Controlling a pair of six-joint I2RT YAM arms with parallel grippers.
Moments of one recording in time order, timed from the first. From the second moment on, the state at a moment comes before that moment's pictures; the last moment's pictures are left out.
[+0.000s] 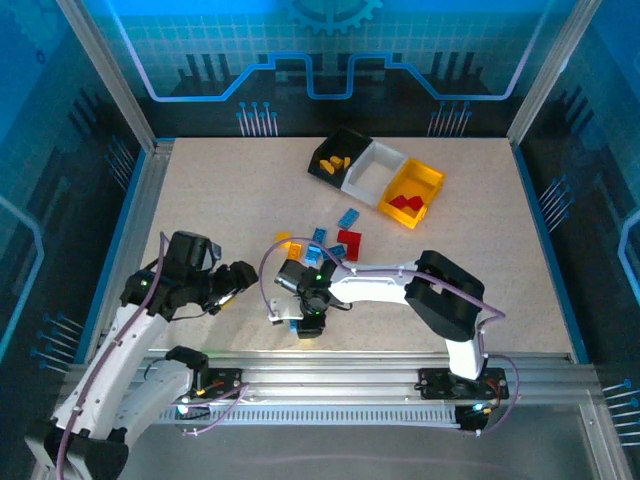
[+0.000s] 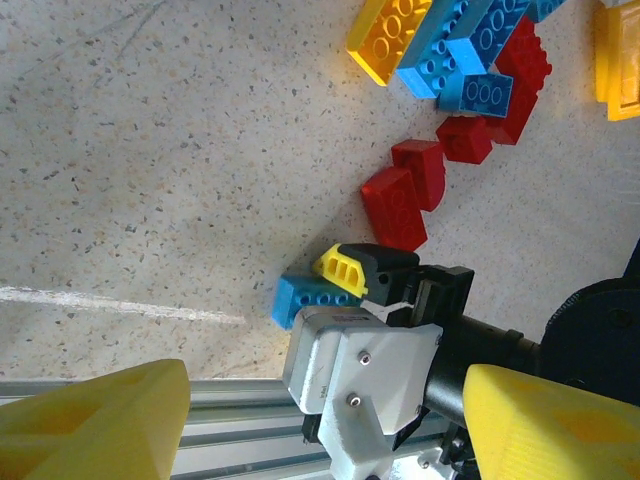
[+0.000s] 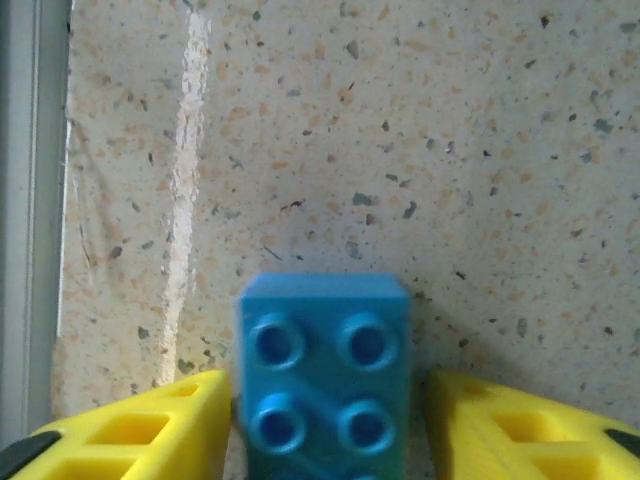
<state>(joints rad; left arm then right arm) -0.24 0.80 0.81 -1.05 0.36 -0.86 1.09 1.93 1.24 -0.62 -0.16 -0.56</state>
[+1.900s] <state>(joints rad) -0.39 1.38 1.11 -0.87 0.26 -0.78 0.18 2.30 1.96 -0.56 -0.37 0.54</state>
